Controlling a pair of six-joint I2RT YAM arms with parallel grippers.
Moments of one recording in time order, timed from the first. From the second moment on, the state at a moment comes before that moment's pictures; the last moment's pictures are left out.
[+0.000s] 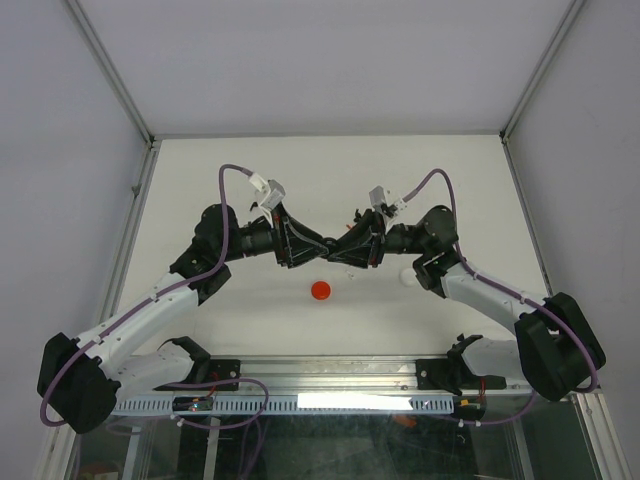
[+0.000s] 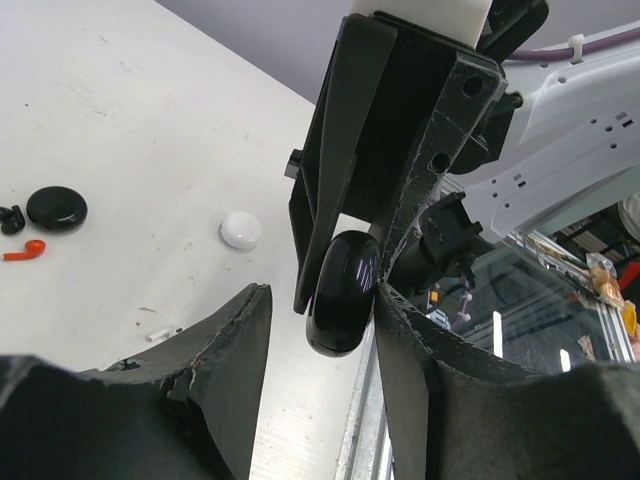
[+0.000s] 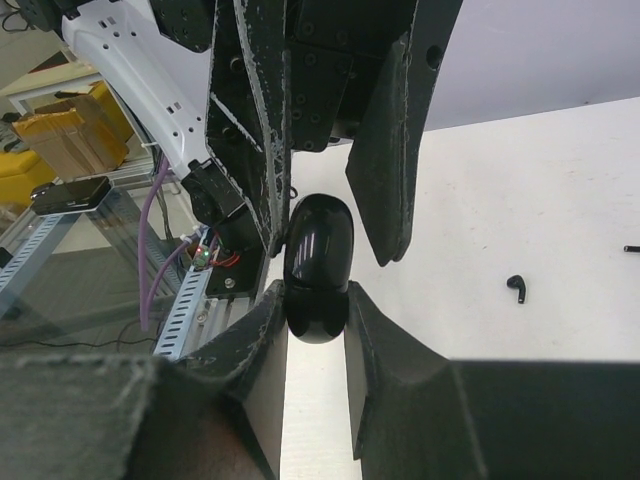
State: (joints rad) left arm -0.62 1.03 0.72 0.29 0.67 -0.45; right arm 0.57 1.24 0.59 0.90 -1.05 0.43
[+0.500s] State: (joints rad) left arm -0.61 1.03 0.73 0.27 0.59 -0.49; right arm 0.57 1.24 0.58 0.88 -1.06 0.38
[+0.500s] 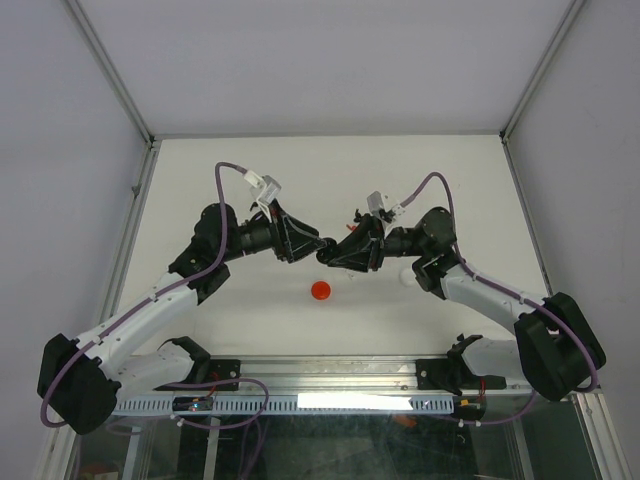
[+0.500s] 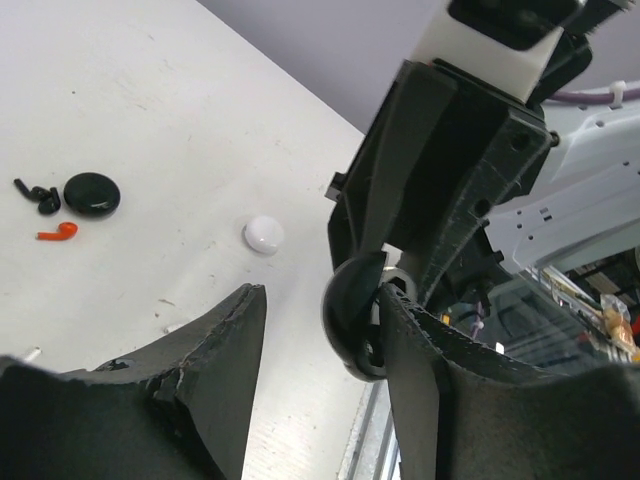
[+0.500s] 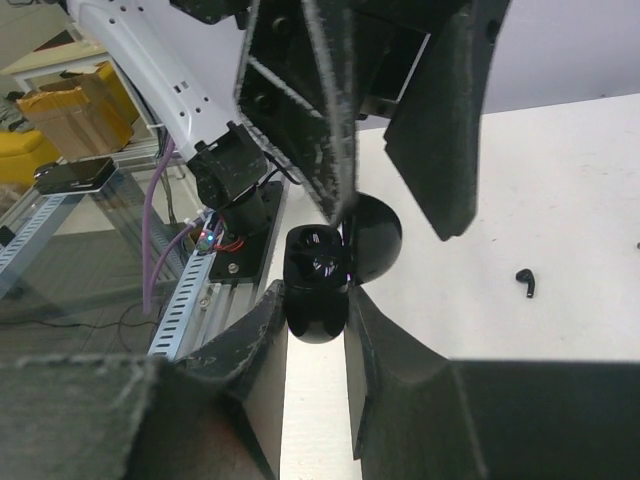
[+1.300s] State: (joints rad) left arm -0.61 0.95 0.76 -0.03 0.27 -0.51; right arm 0.57 1.17 0.45 0.85 -0.93 0.20
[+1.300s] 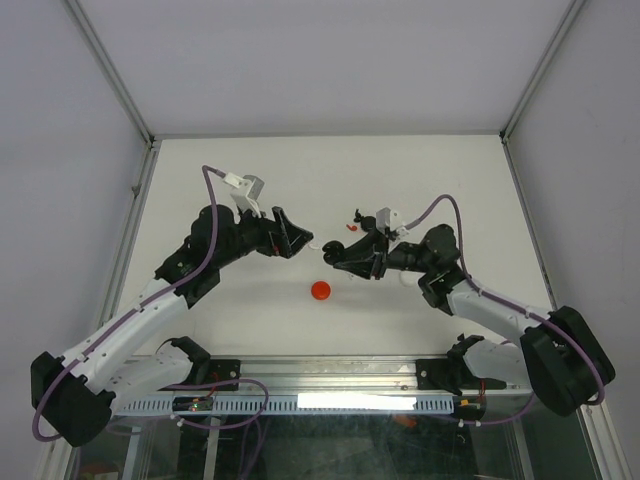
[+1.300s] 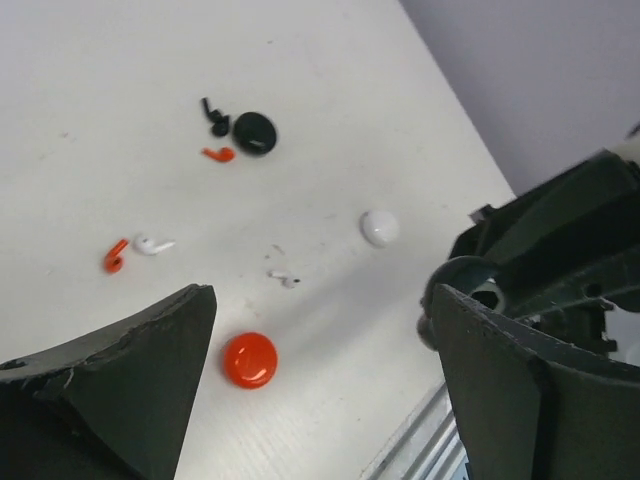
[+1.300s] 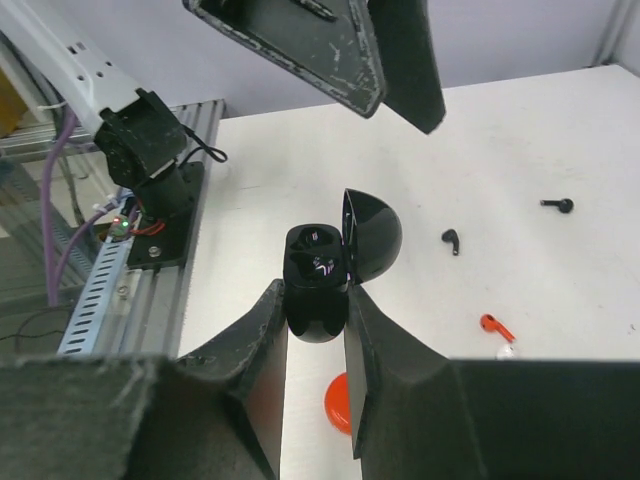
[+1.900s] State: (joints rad) left arm -0.48 1.24 0.84 -0.43 -0.24 -0.78; right arm 0.57 1.07 0.22 0.97 -0.65 0.10
